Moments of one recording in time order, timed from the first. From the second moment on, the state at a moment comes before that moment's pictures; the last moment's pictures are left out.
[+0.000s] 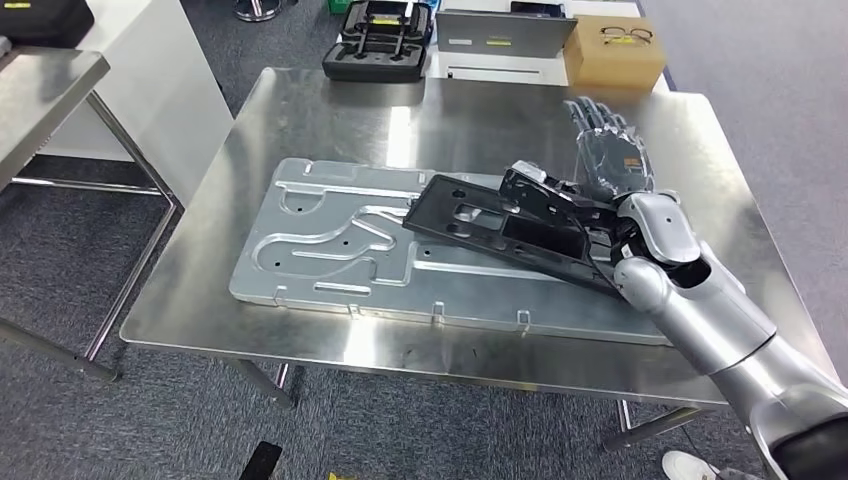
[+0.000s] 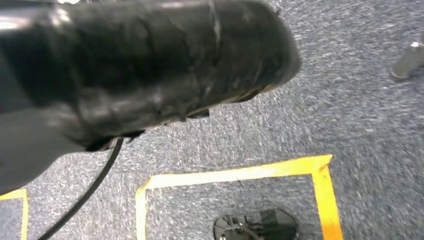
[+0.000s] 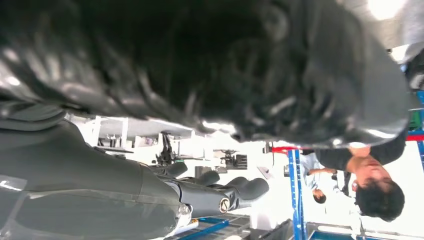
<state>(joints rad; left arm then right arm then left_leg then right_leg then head) -0.12 0.07 -0.88 -0.24 0.73 0.43 -0.25 -0.80 -0.50 0.73 -1.45 0.64 -0.02 0.49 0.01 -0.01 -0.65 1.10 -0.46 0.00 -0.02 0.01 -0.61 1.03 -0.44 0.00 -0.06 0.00</state>
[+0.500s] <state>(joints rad) -0.12 0.07 -0.87 -0.24 0.73 0.43 -0.25 -0.80 -0.53 0.68 -1.49 0.64 -0.02 0.49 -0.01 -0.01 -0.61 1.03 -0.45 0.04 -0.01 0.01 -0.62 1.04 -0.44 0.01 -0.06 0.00</state>
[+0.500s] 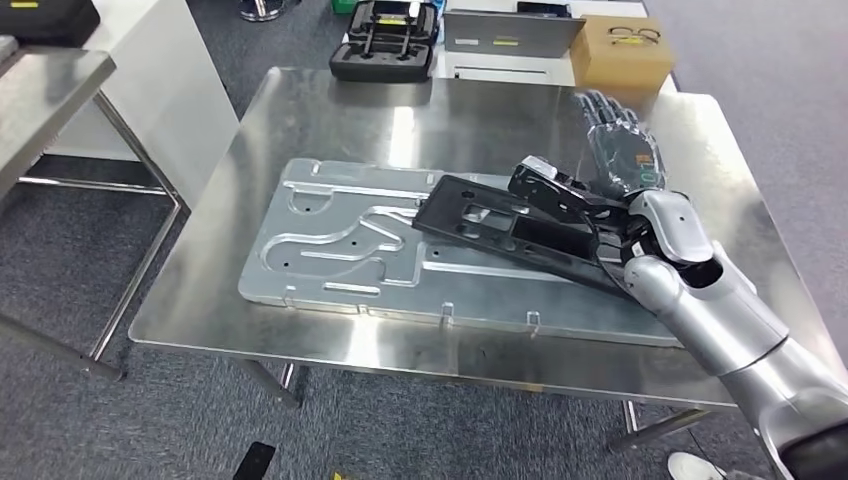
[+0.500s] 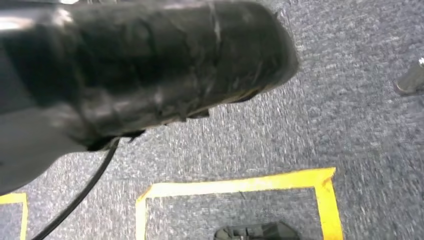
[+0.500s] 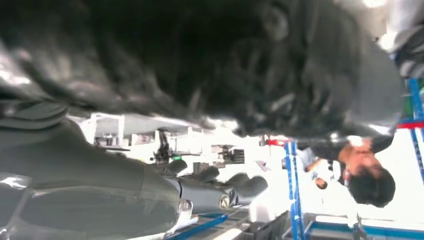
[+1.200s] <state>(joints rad) -0.11 0.07 -0.87 -0.24 0.76 0.44 -0.26 -0.82 -0.58 0.62 -1.55 0.48 -0.10 0.55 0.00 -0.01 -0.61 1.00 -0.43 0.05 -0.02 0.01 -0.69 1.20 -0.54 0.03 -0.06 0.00</state>
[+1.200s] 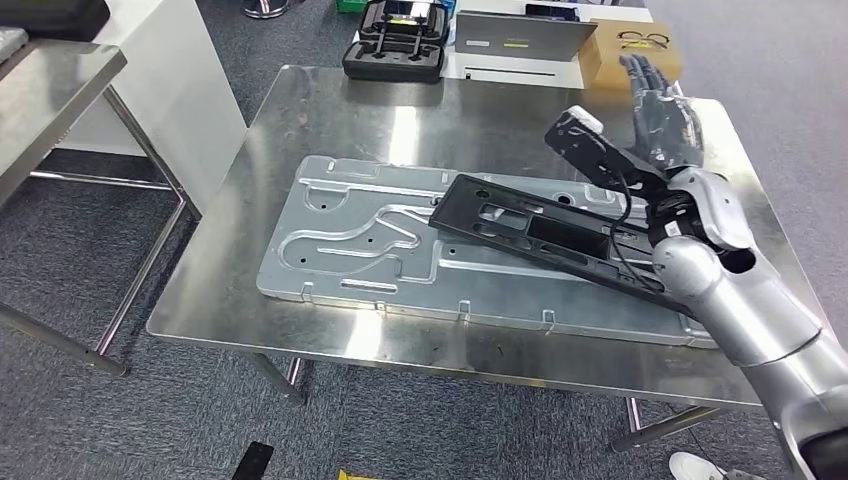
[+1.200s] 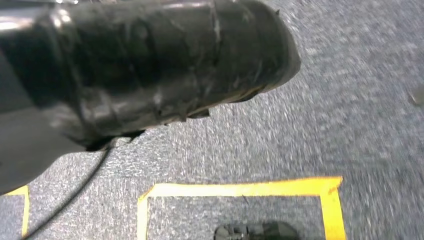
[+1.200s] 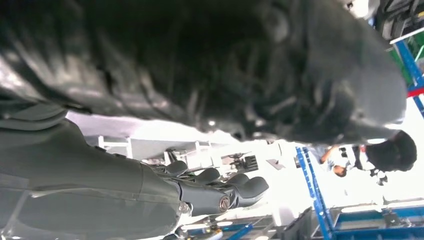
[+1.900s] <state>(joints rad) -0.11 0.06 -0.86 -0.24 0.76 0.43 -0.26 -0.81 -0.59 0.61 -1.57 0.48 -0.09 0.56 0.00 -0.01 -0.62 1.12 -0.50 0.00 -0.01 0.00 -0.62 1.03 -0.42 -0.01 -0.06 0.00</state>
